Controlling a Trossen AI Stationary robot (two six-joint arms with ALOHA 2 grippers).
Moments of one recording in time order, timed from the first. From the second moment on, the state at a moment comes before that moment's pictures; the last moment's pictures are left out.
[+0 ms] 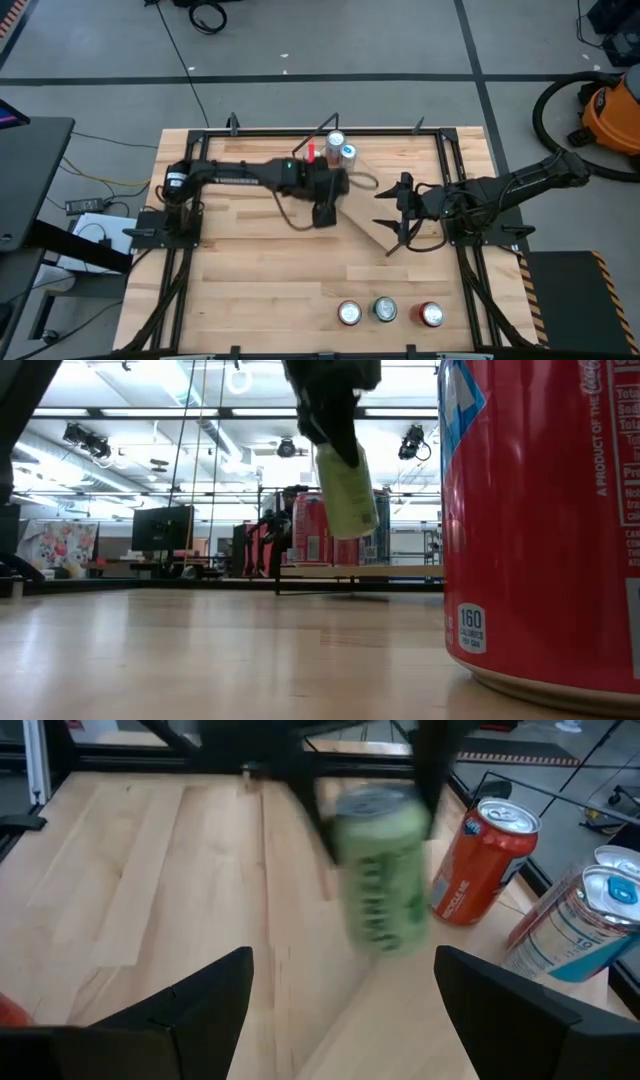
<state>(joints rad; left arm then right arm) 0.01 1.93 1.84 -0.97 -0.28 -0.01 0.26 0.90 0.67 -0.25 0.40 0.10</state>
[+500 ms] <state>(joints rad) 0.15 1.96 1.84 -0.89 -0.23 -0.18 0.23 0.96 0.67 -0.23 0.40 0.07</state>
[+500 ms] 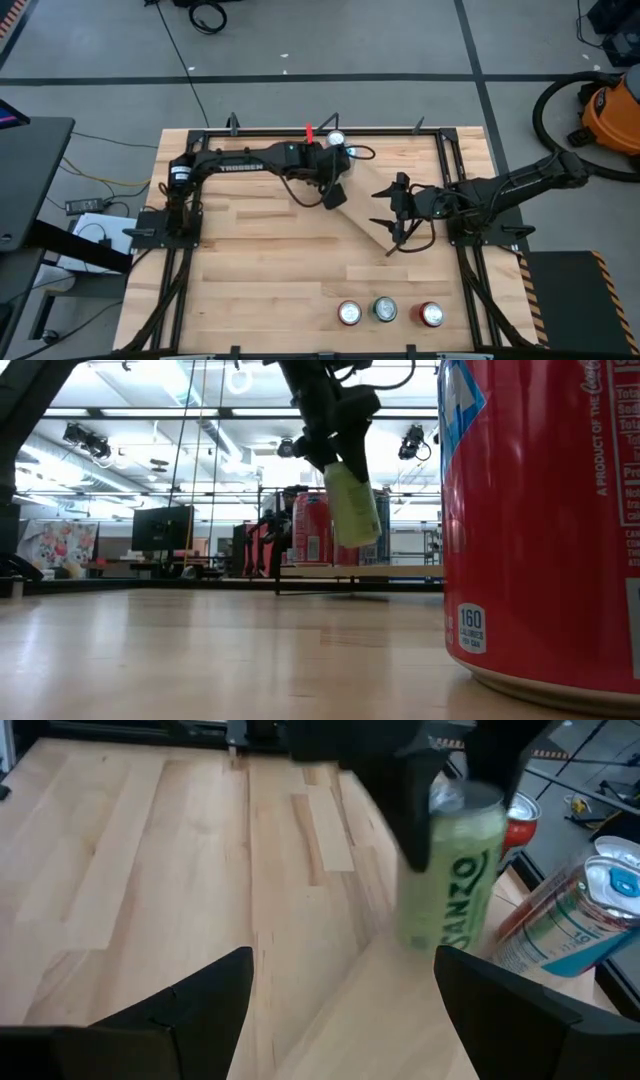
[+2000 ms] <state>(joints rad) 0.15 2.00 1.84 -0.90 -0.23 -0.29 0.23 0.96 0.67 -0.22 0.40 0.07</state>
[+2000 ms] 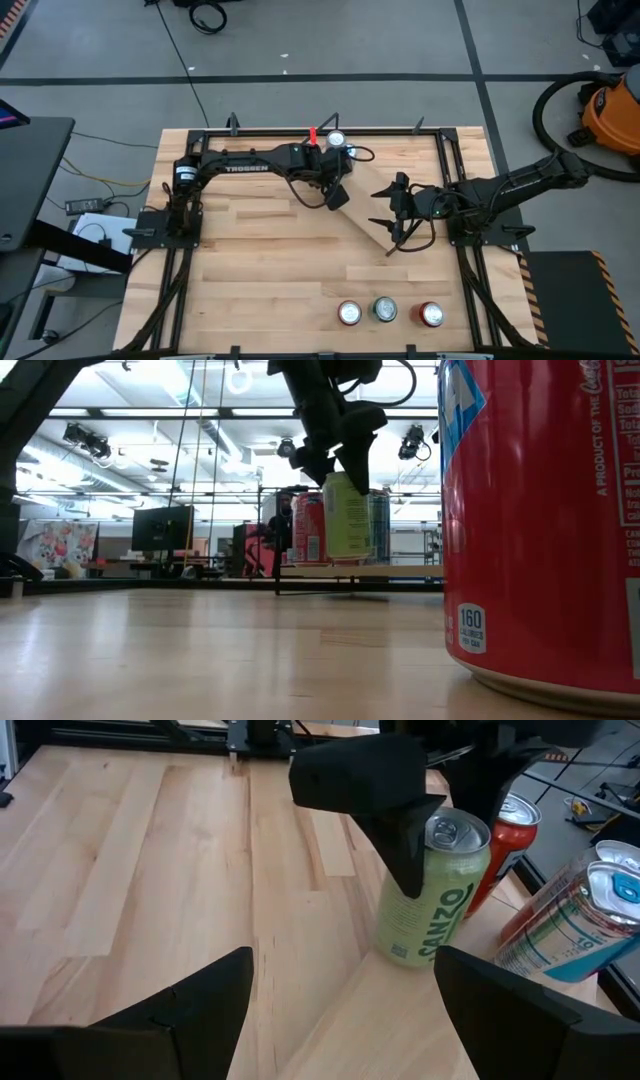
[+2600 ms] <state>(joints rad) 0.15 2.00 1.84 -0.86 -0.23 -0.26 0.23 0.96 0.67 -0.21 0.40 0.07</state>
